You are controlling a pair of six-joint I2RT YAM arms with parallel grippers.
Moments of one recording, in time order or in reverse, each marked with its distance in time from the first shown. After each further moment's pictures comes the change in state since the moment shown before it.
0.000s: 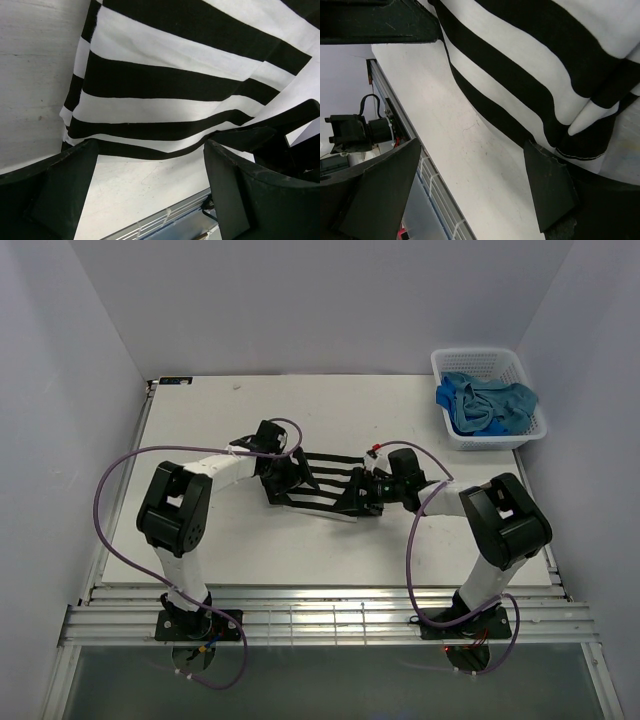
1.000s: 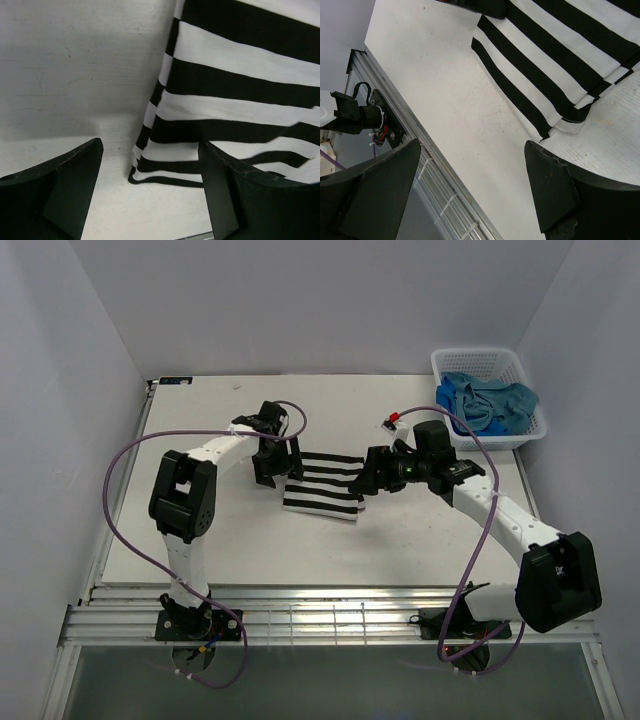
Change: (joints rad) left arm 0.024 0.108 0.279 -0.254 -0.209 0.245; right arm -0.047 -0.387 0.184 -0.513 0.060 -0.296
